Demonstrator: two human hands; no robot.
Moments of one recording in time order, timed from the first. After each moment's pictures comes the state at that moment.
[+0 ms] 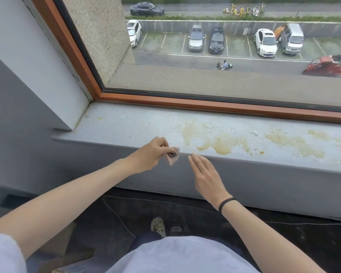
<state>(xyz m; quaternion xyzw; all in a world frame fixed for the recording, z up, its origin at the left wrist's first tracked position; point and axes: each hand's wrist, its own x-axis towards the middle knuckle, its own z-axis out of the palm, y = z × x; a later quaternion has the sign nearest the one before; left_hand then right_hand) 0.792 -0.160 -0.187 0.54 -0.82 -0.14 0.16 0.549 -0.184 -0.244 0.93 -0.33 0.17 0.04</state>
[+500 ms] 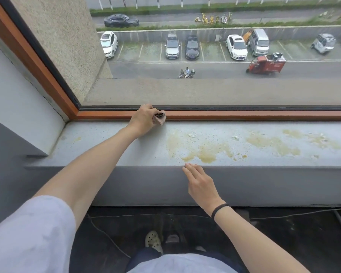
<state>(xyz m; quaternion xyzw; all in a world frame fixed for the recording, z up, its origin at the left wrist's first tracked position) 0.790 -0.309 -0.145 0.68 -0.71 -0.09 0.15 0.537 -0.186 -0.227 0.89 -0.40 0.22 0.00</state>
